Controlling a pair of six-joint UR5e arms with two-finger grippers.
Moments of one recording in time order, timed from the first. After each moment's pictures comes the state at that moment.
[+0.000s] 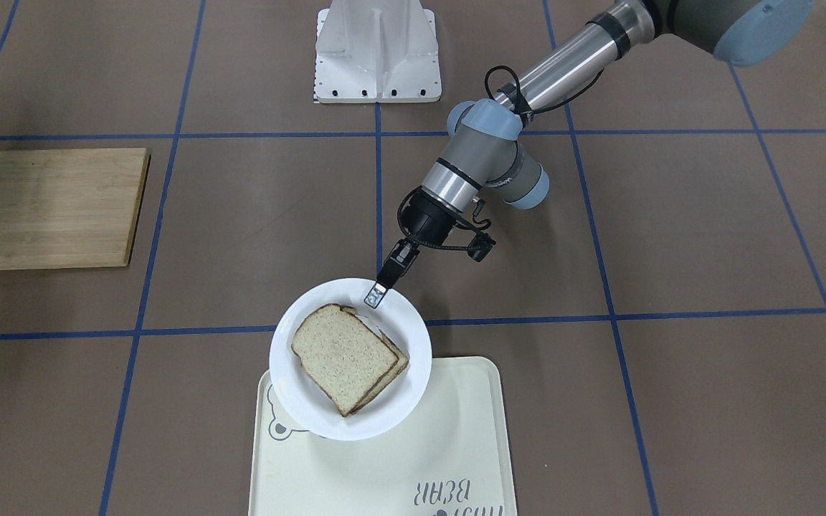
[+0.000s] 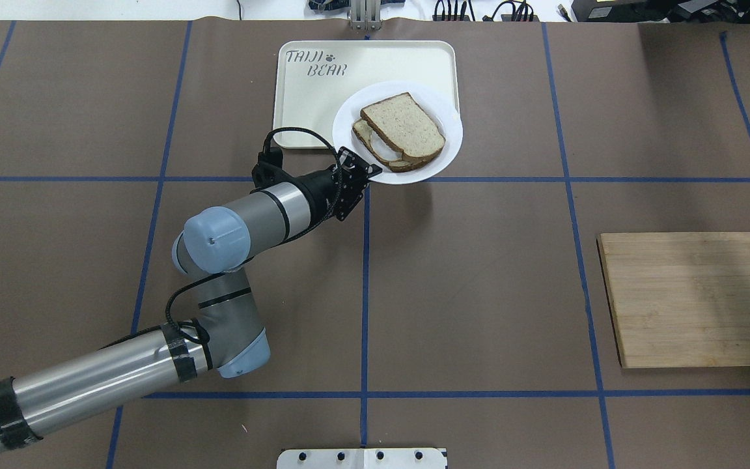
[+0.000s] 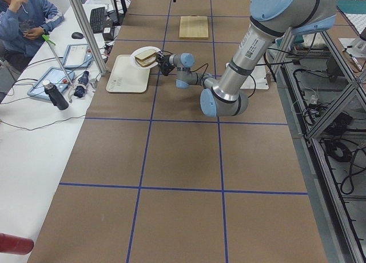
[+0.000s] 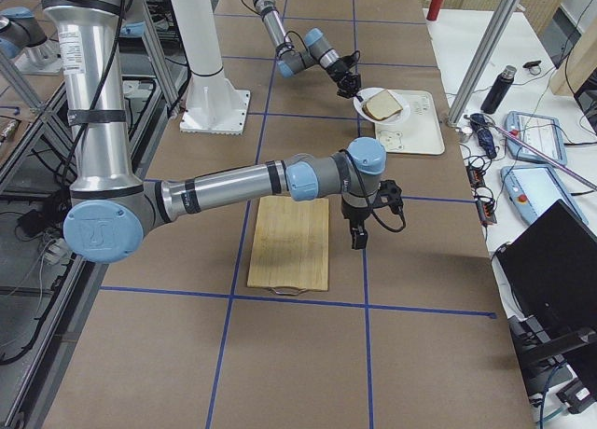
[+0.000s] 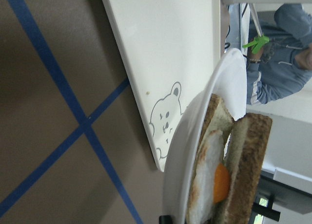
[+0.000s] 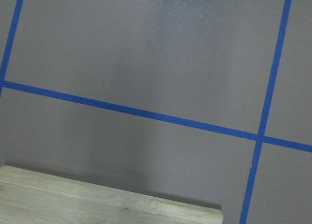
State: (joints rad) left arm -0.50 -2.37 -1.06 -2.91 -1.29 -2.37; right arm 1.37 -1.51 1.75 -1.56 2.32 0.11
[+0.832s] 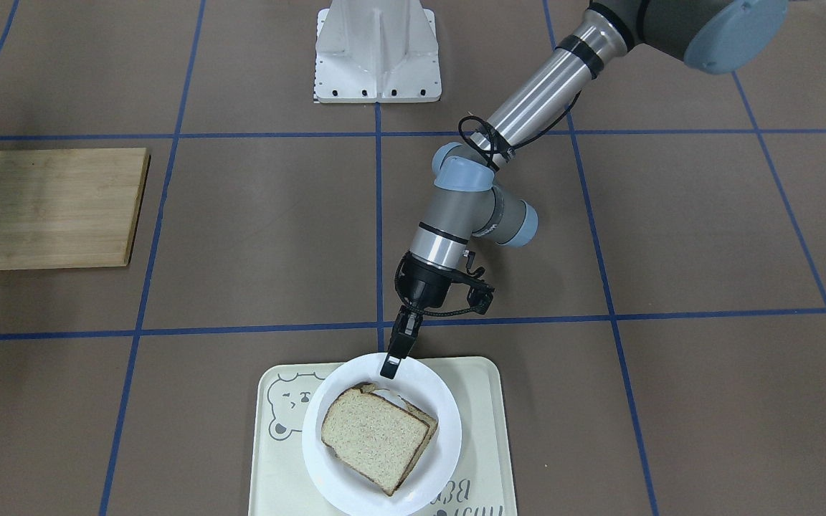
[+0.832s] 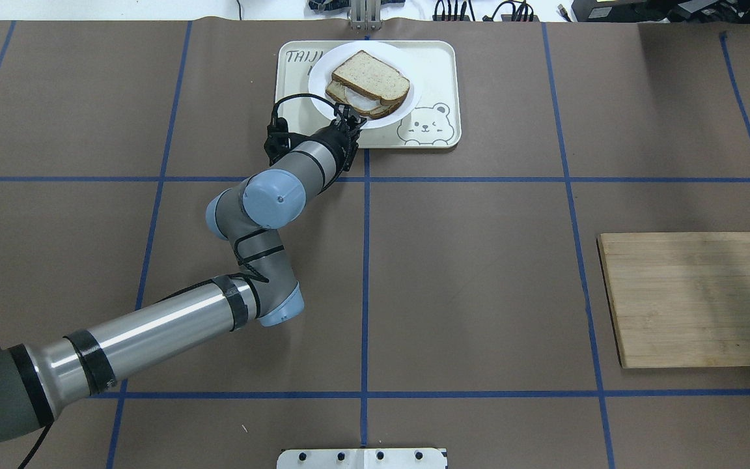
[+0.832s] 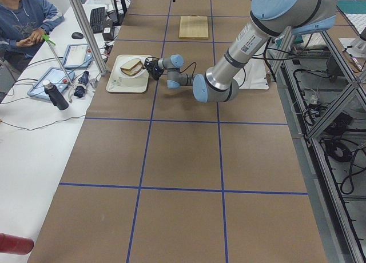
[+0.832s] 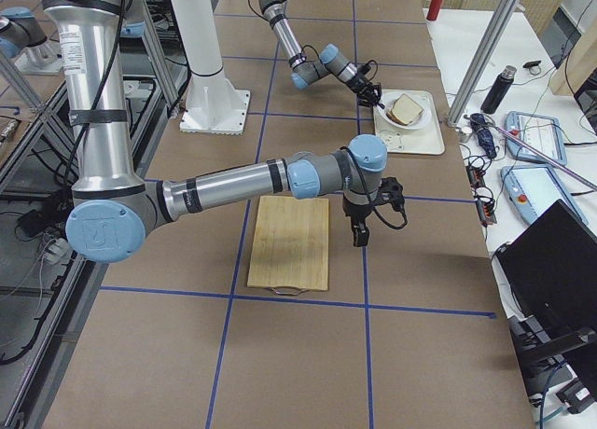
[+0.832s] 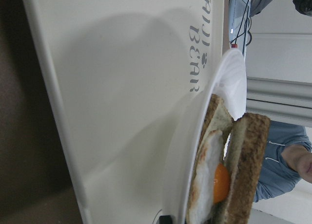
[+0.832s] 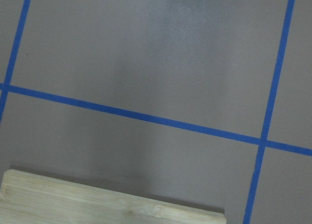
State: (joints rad) left arm -0.54 -2.54 -0.75 -2.91 -1.21 -2.48; right arm 1.37 -1.50 1.75 -1.56 2.32 0.12
